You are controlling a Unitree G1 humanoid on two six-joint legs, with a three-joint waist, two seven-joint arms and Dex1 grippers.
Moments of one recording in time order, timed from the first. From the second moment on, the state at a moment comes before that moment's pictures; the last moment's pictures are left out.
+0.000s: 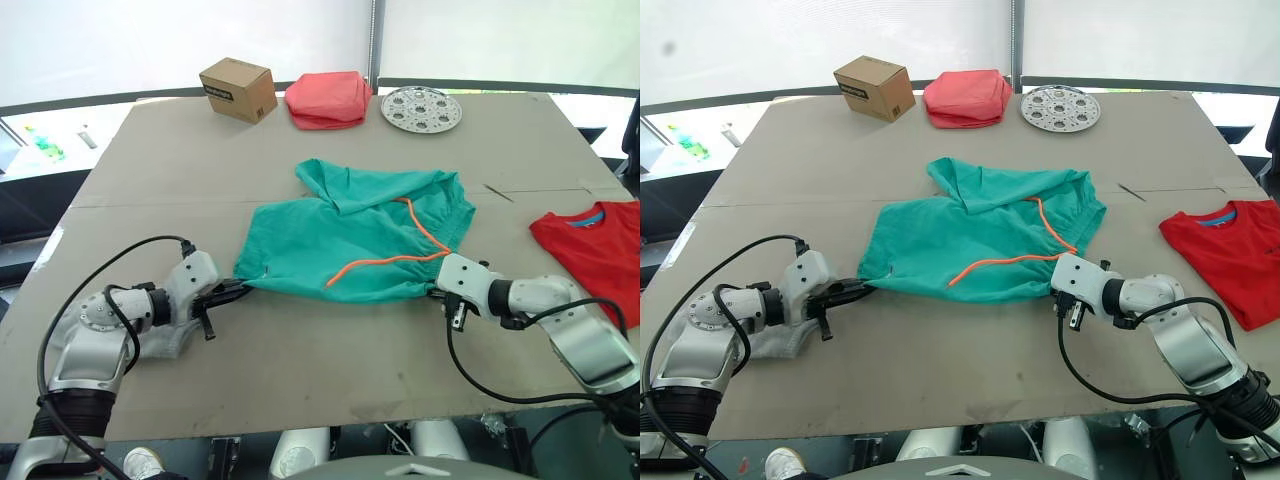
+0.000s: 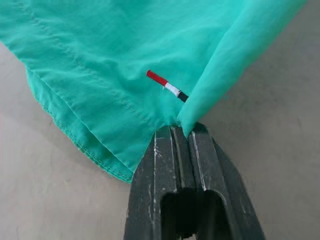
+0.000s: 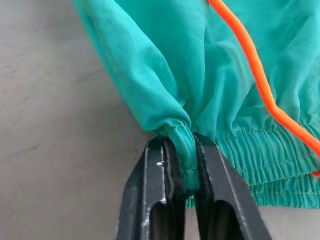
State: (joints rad) left arm -0.11 0.81 0.12 0.17 -0.22 0.02 -1.14; right arm -0.24 -0.76 0.29 -0.40 0.03 0.58 0.84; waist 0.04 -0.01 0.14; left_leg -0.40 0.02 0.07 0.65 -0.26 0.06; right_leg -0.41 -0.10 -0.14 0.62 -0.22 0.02
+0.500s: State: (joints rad) left arm 0.09 1.34 0.46 -0.14 -0.91 0.96 -1.59; right arm -0.24 -1.06 -0.24 -0.69 0.77 1.00 1.17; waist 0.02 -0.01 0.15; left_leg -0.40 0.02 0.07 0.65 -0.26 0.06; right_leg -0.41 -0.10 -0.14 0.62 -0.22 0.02
